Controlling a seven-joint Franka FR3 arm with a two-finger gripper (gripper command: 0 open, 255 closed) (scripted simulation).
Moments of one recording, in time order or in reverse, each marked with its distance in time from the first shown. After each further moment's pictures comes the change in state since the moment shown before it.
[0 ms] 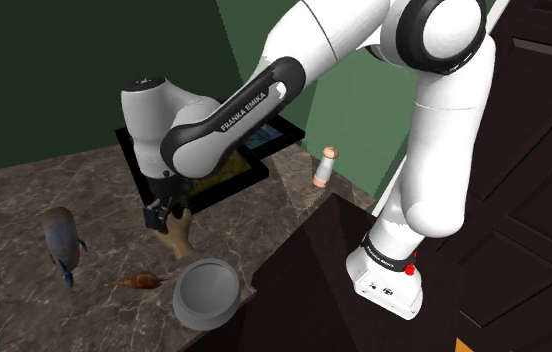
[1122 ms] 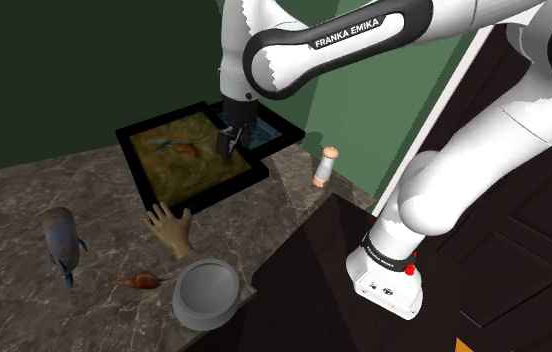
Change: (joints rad) arm -0.128 -0.624 -0.119 -0.322 0.226 -0.180 -0.294
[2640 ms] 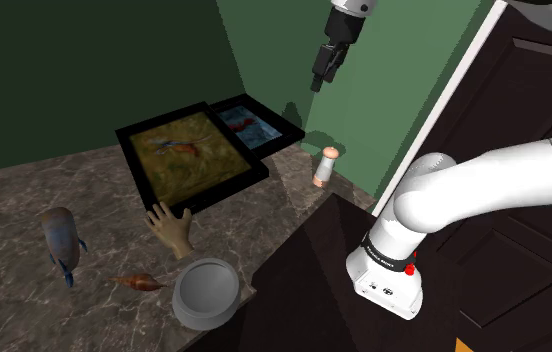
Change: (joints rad) arm -0.128 -0.506 -0.303 0.039 -0.087 -0.447 -0.268
